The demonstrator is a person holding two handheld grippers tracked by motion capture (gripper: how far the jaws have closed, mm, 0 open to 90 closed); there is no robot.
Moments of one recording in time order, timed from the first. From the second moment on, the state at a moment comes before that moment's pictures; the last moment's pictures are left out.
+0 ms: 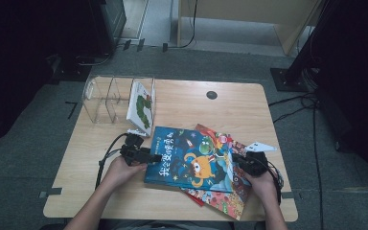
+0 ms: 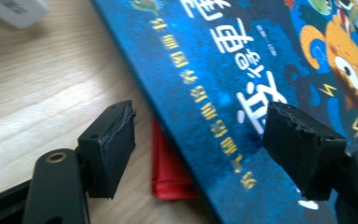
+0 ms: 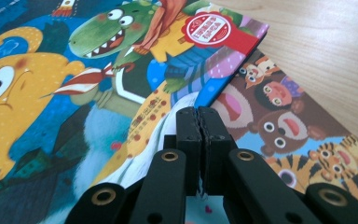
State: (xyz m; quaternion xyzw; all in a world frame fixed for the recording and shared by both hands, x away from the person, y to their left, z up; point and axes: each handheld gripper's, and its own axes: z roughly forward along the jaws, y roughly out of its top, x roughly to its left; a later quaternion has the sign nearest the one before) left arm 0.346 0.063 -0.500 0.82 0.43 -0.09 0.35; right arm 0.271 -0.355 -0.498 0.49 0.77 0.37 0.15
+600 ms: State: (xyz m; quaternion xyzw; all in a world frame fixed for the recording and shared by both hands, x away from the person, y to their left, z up) left arm 0.345 0.059 -0.474 0.82 0.46 -0.09 0.32; right arm 0.271 -0.355 -0.498 0.49 0.77 0.38 0.13
